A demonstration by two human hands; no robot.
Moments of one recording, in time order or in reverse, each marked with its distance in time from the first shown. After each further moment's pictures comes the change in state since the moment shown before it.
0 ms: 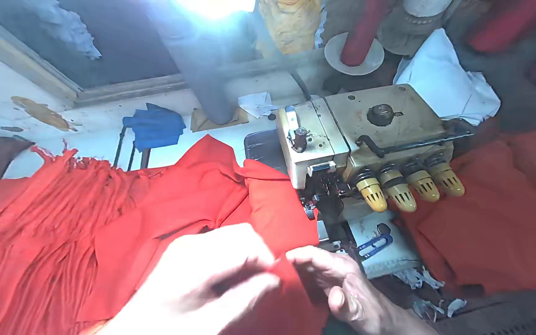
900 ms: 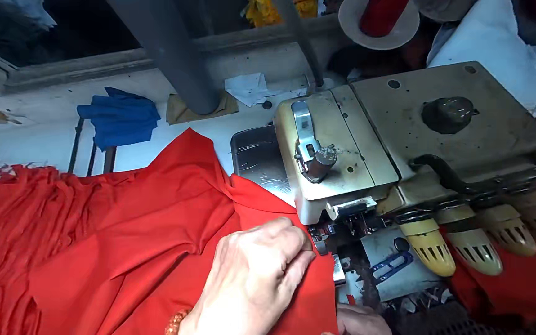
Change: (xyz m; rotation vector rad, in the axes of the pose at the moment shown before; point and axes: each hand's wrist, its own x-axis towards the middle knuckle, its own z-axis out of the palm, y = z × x) left_hand 0.044 -0.075 0.076 0.279 0.115 -0.069; right_hand -0.063 0.031 0.006 -0.351 0.399 0.236
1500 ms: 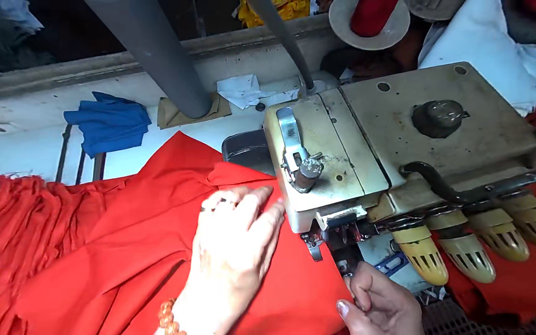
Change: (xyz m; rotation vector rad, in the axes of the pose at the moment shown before) left_hand 0.012 -0.022 0.002 0.402 0.239 0.183; right_hand 0.041 -0.029 -0.014 0.123 0.145 0.003
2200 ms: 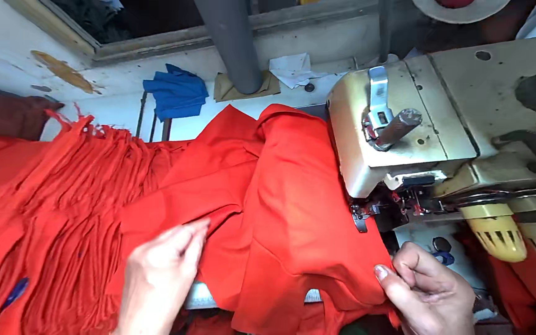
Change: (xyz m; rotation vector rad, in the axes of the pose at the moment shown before) left_hand -0.093 -0.010 -0.100 0.073 -0.251 -0.821; right_hand 0.005 -0.009 0.008 -0.162 0.104 0.013
